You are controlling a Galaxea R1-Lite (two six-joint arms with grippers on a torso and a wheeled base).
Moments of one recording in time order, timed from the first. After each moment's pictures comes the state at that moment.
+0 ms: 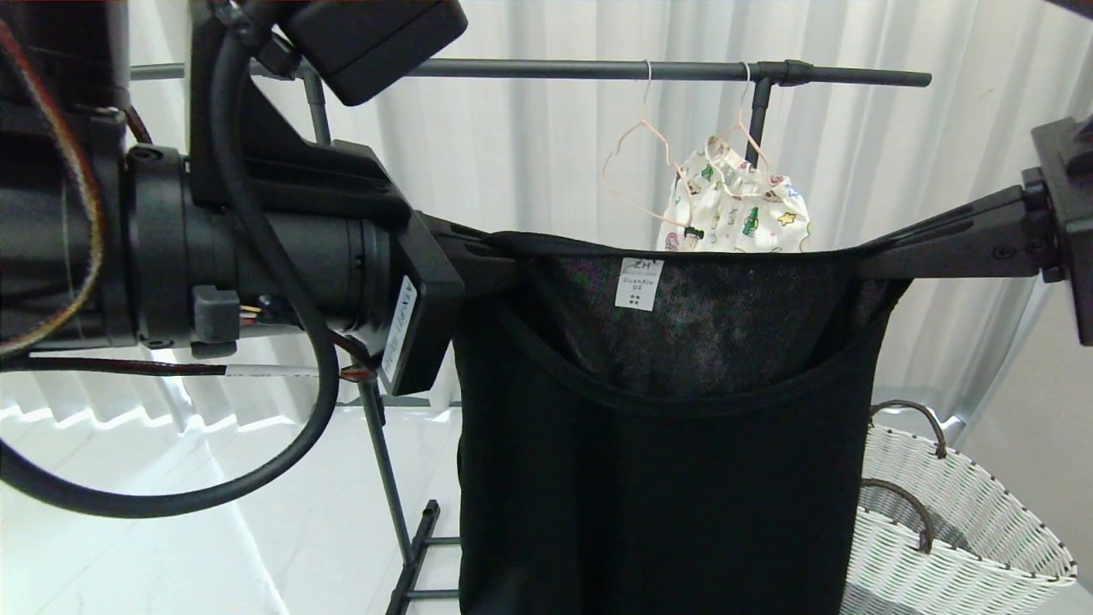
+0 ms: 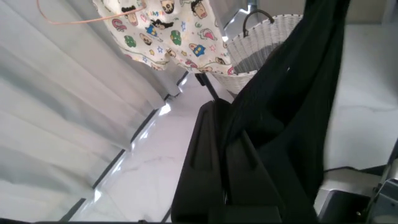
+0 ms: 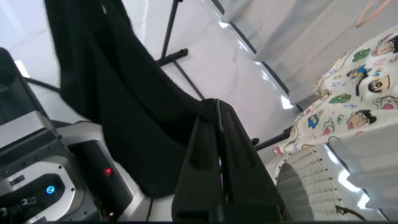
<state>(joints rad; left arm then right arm) -0.77 1.43 -1.37 0.26 -0.10 0.38 0.76 1.42 -1.71 0.78 0.14 -0.24</state>
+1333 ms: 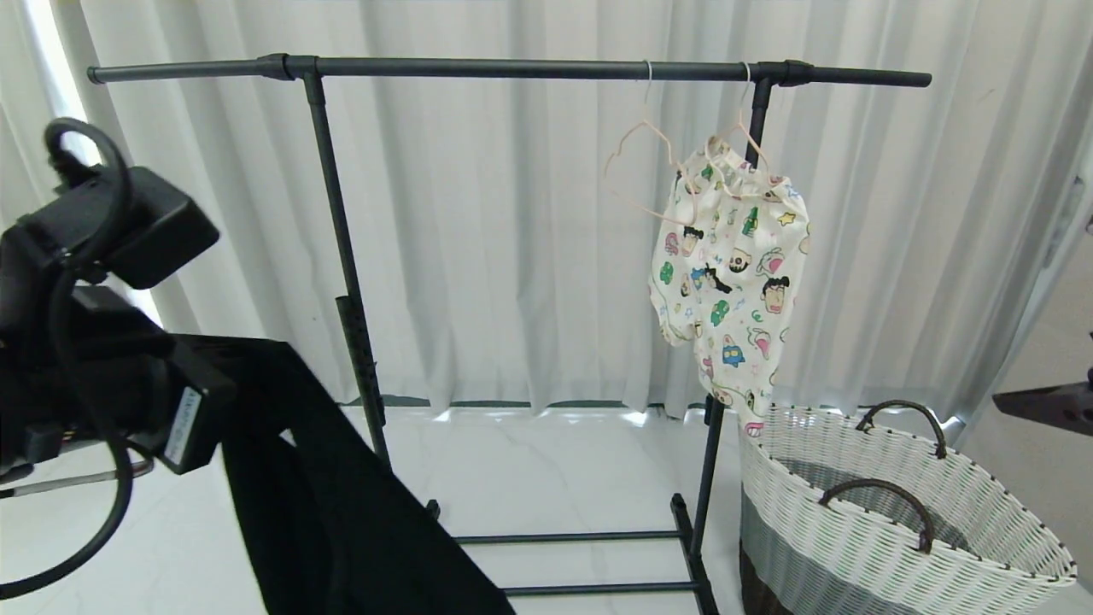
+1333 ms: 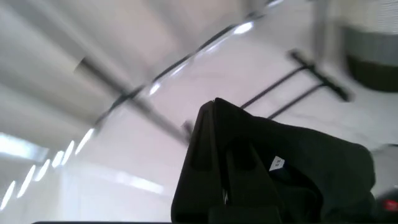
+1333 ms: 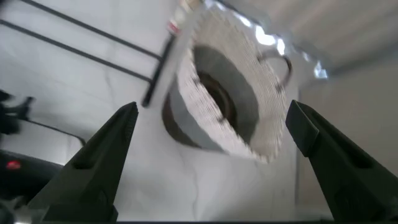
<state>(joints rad) -0.35 1.17 -0.96 0.27 0.09 0.38 0.36 1.21 -1.25 0.71 -0.25 -0.19</state>
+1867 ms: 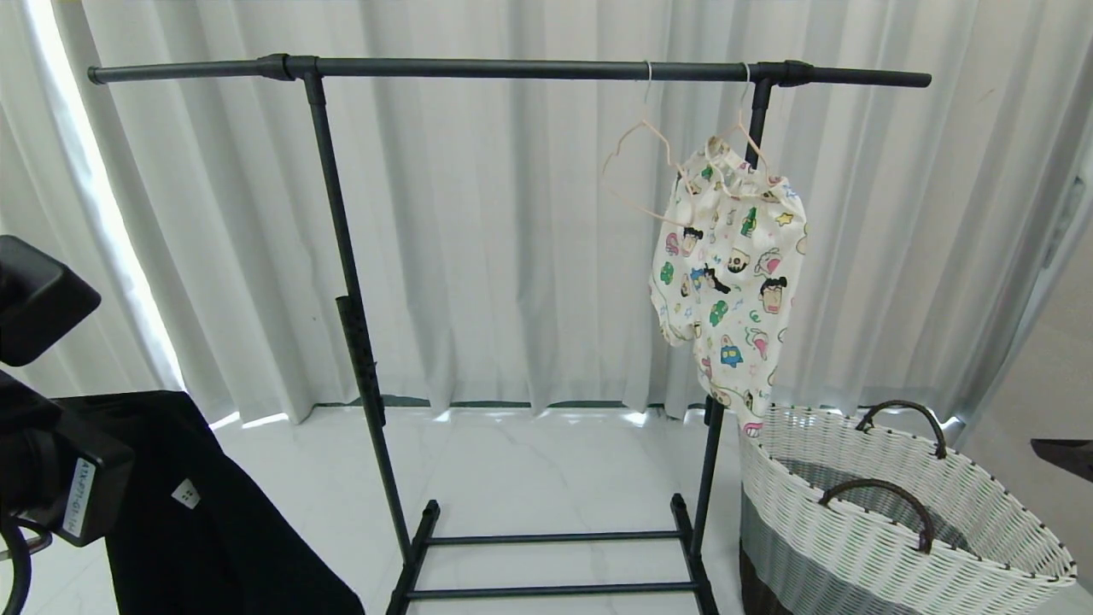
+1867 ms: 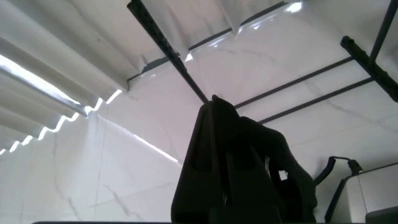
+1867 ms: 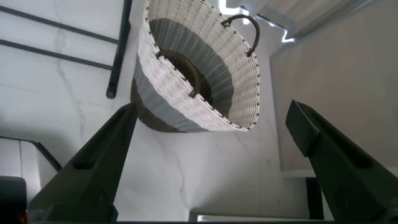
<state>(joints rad) -0.24 1.02 -0.82 0.27 0.13 0.38 0.26 1.10 -1.00 0.53 -0.29 -0.22</state>
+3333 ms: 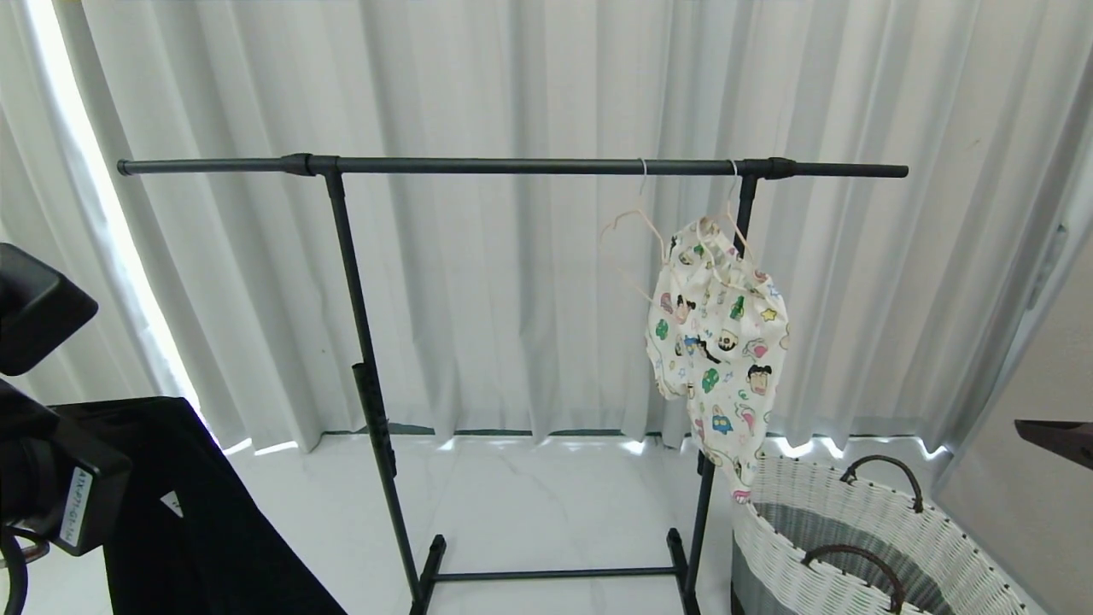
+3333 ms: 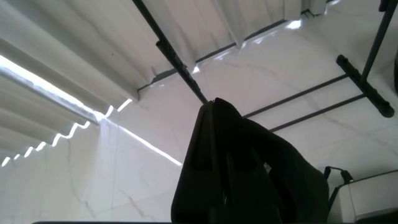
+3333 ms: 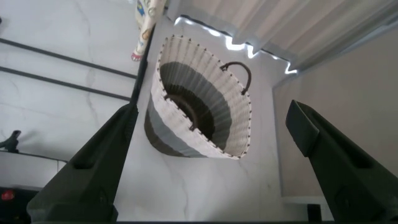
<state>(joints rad) -0.25 1.01 -0.81 0.27 0.13 0.38 0.26 1.09 -1.00 0.47 -0.20 -0.22</state>
